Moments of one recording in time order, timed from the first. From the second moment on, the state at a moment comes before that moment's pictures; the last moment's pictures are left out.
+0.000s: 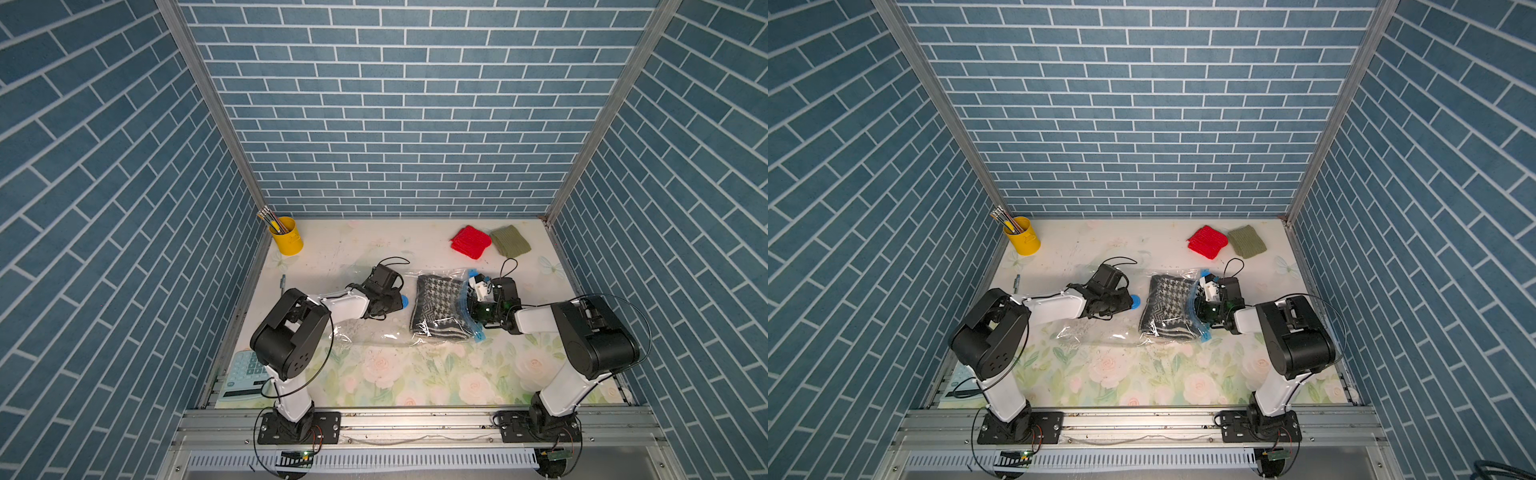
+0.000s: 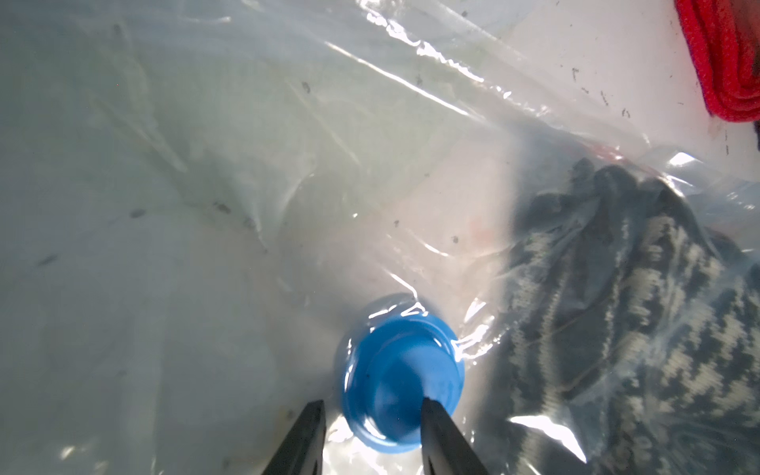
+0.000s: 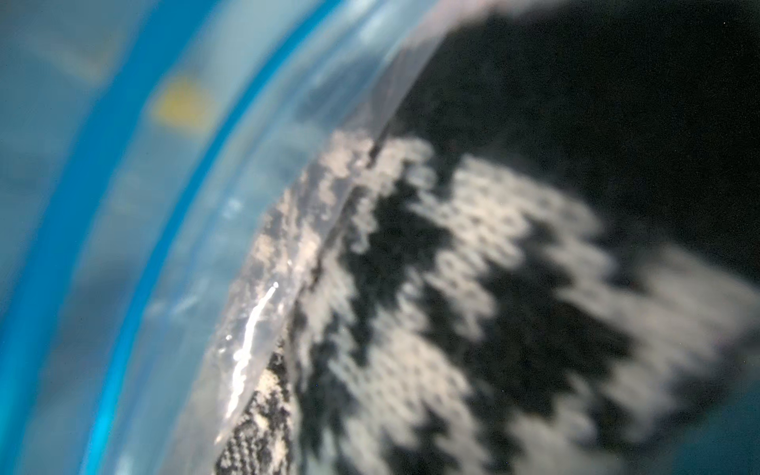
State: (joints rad) left arm -0.60 1.79 0.97 -0.16 0.05 -0.79; right arm 0.28 1.71 0.57 0.34 -0.67 0.57
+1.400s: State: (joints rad) left arm -0.67 1.97 1.32 -0.52 -0.09 -0.69; right arm 0.29 1.71 0.59 0.30 -0.64 0.54
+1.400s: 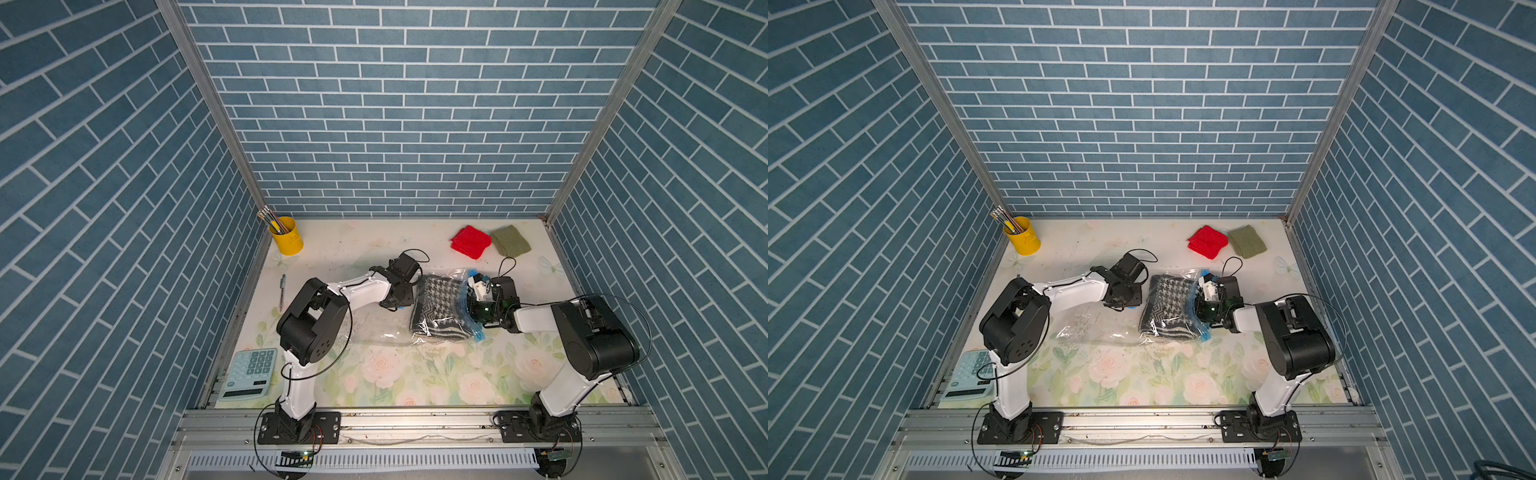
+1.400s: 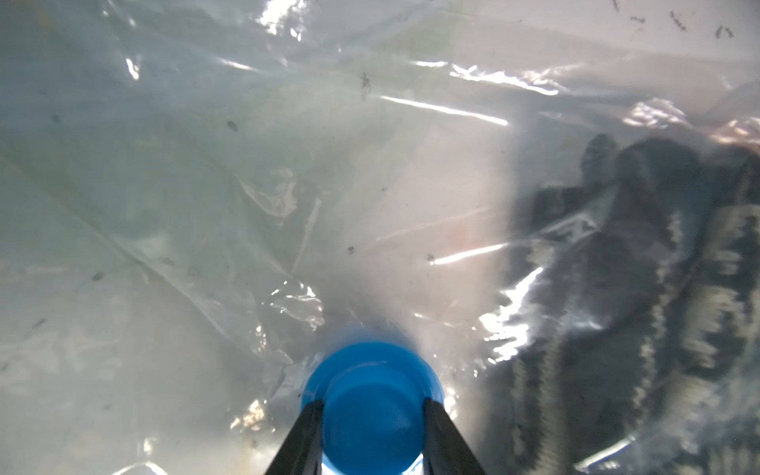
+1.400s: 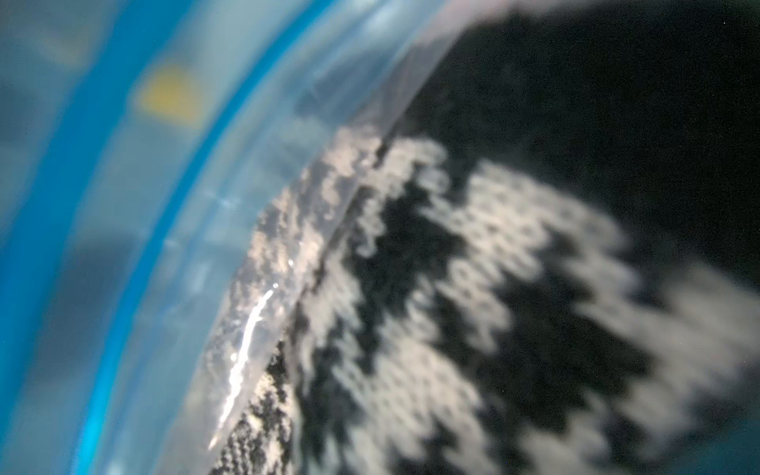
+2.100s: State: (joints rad) left arm -0.67 1.96 1.29 -0.45 -0.07 -0.70; right arm 0.22 1.62 0.49 0.34 -0.66 0.56
